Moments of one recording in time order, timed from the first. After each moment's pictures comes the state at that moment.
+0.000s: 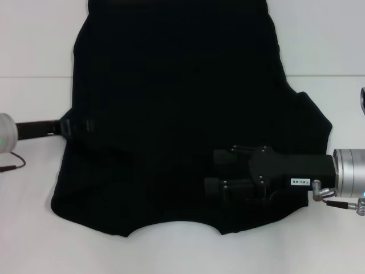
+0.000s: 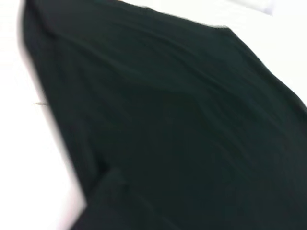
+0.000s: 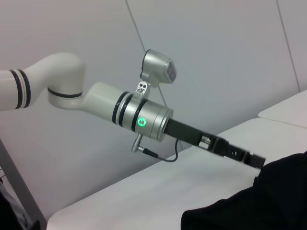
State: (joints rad) left arm -0.64 -2.11 0.48 0.80 2.41 1.11 -2.11; right arm 0.67 2.08 -0.72 -0.47 -1.97 -1.59 1.40
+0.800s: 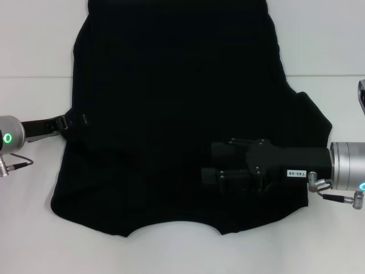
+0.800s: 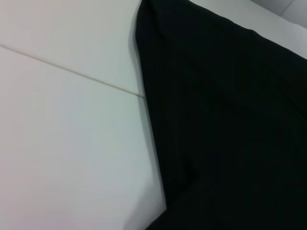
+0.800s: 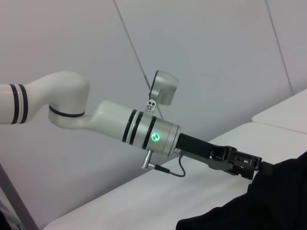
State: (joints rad) left arm -0.70 -2.09 0.49 0.60 2.43 0.81 -2.28; right arm 0.68 2.09 -0.72 -0.47 -1.95 -1.57 1.43
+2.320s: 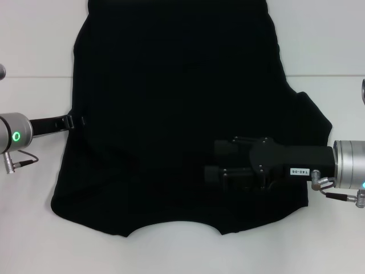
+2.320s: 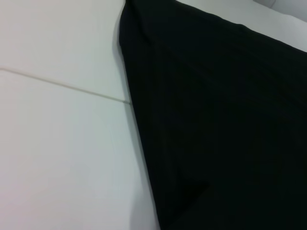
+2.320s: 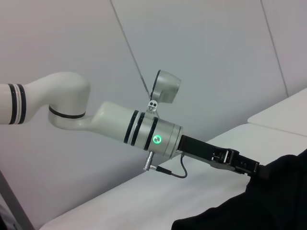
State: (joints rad) left arm -0.72 -2.09 0.52 0.57 2.41 0.76 -2.21; right arm 0.68 2.08 -0.72 -0.47 -1.95 -1.57 1.43
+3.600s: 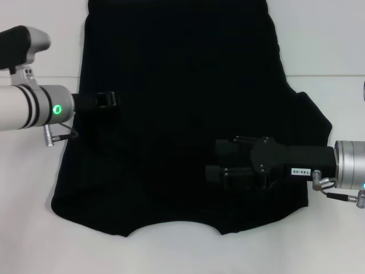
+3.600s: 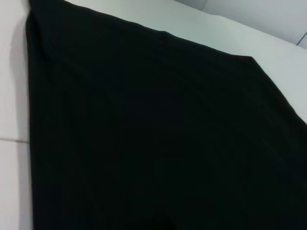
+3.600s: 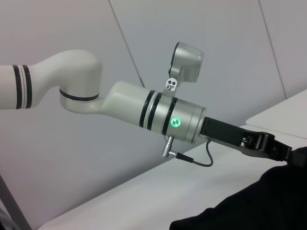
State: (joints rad) left arm -0.84 -2.12 0.54 0.56 2.41 0.79 -2.22; right arm 0.68 2.08 -0.71 -0.47 -1.95 -1.57 1.42
